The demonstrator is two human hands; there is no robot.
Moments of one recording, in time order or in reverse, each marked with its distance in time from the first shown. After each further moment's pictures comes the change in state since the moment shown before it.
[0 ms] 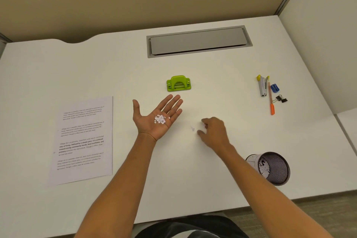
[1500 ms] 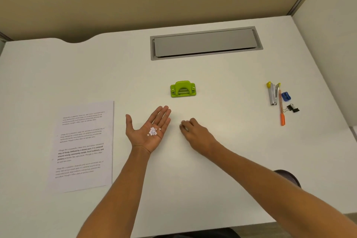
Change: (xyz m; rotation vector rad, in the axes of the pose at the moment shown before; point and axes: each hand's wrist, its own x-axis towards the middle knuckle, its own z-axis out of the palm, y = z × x) left_hand -0.011 0.022 -0.037 -0.003 0.214 0.177; right_hand 0.044 -0.028 0.034 -0.681 0.057 -0.789
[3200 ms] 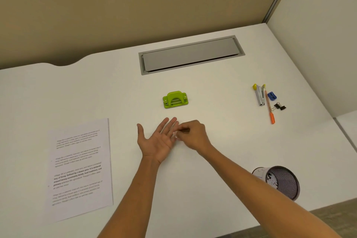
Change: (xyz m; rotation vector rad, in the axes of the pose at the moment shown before) left_hand 0.016 -0.028 0.023 0.183 0.142 -0.063; right_hand 0.017 -0.014 -0.066 1.177 0.162 0.797
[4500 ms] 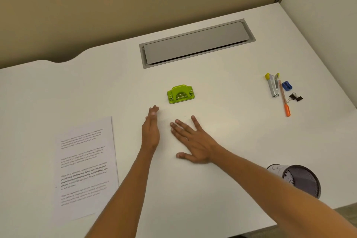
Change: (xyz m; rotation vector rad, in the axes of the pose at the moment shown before) left_hand 0.017 0.035 -0.005 1.303 0.368 0.446; right_hand 0.030 0.088 0.025 -1.117 -0.366 -0.742
